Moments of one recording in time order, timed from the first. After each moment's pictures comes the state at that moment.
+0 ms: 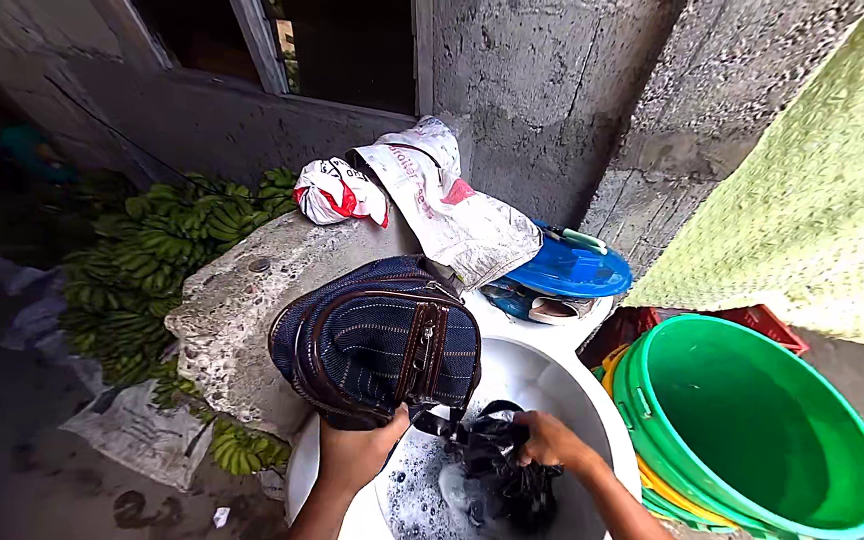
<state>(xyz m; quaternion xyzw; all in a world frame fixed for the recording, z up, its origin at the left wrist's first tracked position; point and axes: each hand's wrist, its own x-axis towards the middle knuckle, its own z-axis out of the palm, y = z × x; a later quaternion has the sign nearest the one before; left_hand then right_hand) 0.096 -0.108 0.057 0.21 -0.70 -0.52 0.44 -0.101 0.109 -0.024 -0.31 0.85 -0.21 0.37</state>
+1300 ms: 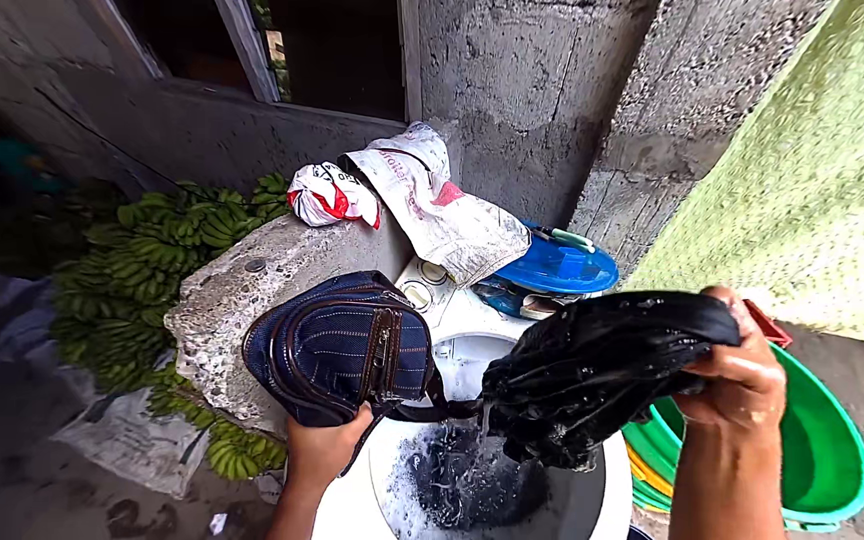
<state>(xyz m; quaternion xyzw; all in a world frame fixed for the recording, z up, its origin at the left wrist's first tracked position) 0.115 -0.134 0.040 0.28 -0.71 -0.46 0.45 -0.106 0.178 0.152 -0.39 0.48 -0.79 0.04</state>
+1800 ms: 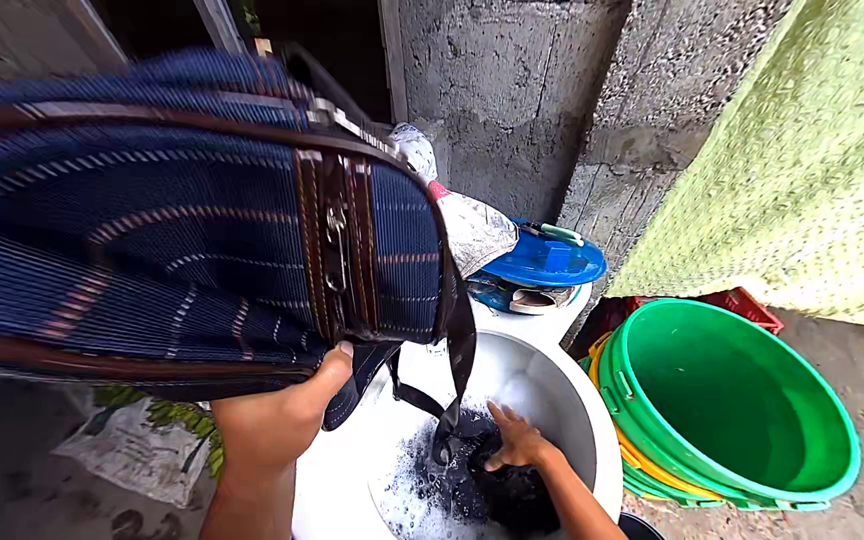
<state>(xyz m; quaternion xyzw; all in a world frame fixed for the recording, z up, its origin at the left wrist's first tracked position) 0.098 -0.119 0.161 0.03 -0.69 -0.47 0.55 -0.079 0.101 -0.071 -0.27 0.87 -0.14 0.39</state>
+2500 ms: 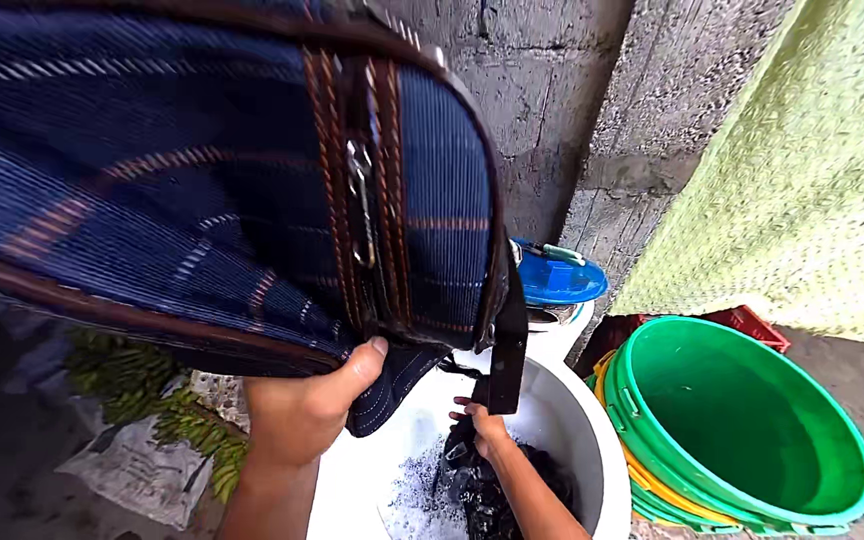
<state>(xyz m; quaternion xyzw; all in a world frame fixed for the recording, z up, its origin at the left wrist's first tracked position) 0.093 -0.107 0.193 -0.06 -0.66 -0.54 0.51 -0.059 0.009 -0.065 0.08 0.57 -0.76 0.31</state>
